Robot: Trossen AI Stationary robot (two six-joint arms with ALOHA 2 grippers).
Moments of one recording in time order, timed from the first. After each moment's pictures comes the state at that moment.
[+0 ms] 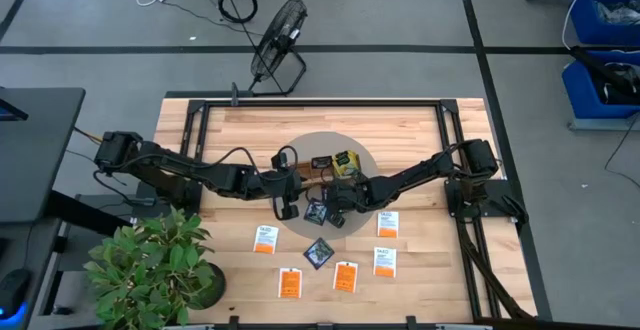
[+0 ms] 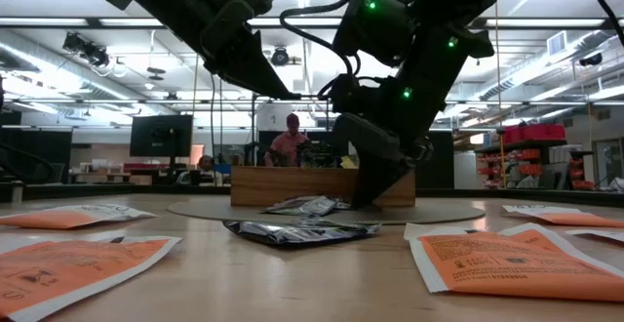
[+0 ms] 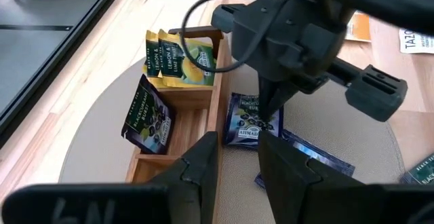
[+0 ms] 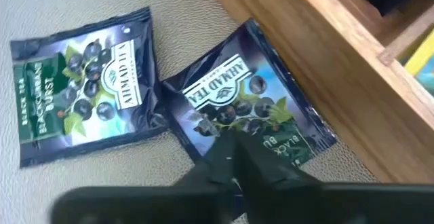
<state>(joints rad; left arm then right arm) -0.14 1.45 0.81 0.03 -0.41 -0.09 0.15 1.93 1.09 -0.33 0.34 0.61</state>
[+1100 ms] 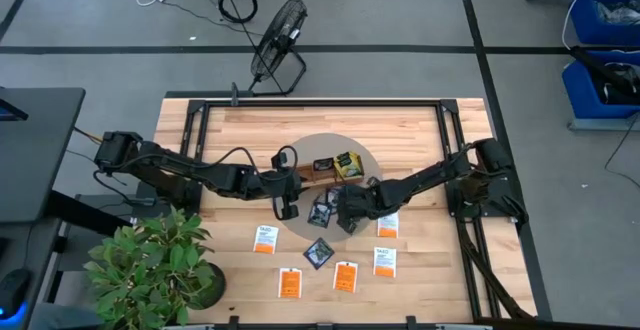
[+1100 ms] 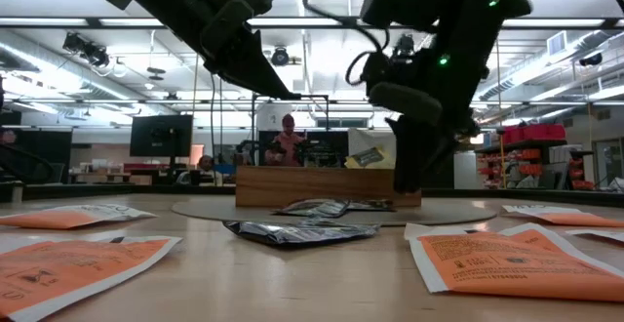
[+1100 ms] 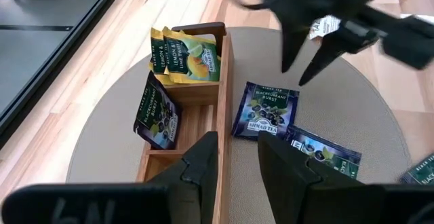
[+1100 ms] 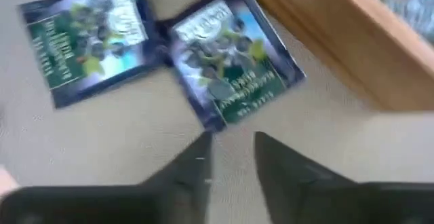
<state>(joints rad) -0.14 1.45 0.81 0.03 -0.41 -0.09 0.21 1.82 1.08 -0.55 0.32 0.83</state>
